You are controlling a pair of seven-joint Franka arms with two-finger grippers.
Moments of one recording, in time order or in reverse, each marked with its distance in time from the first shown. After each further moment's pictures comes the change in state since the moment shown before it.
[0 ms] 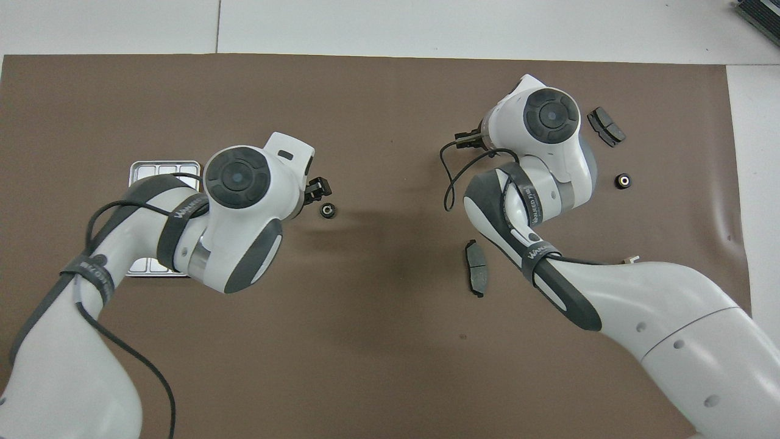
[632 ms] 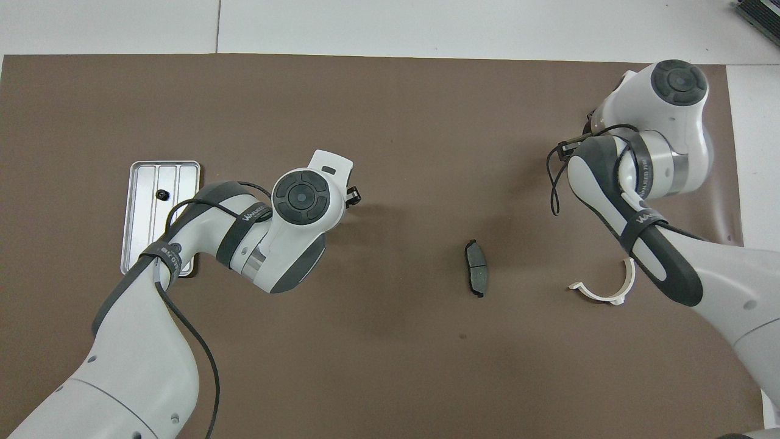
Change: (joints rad) left arm -0.048 0.101 0.002 0.024 0.034 0.085 -0.122; right arm -0.256 -0.037 0.000 -0.009 0.000 -0.216 -0.390
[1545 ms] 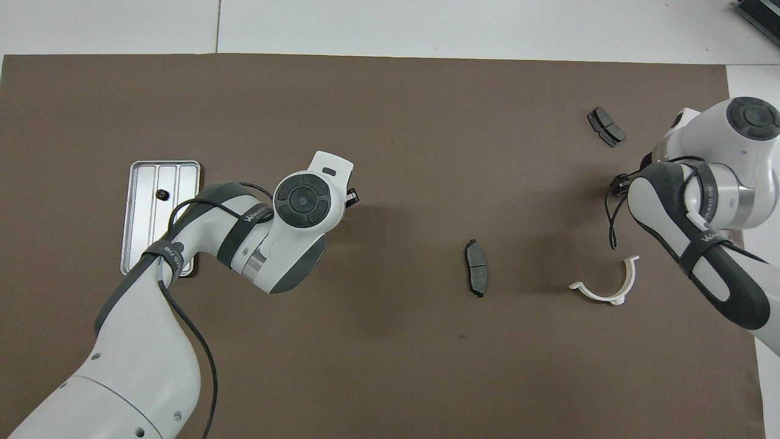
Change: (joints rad) left arm 0.000 0.006 0.003 -0.008 0.030 0.021 -0.002; right arm -0.145 -0.103 0.002 -0.222 0.000 0.052 -0.115
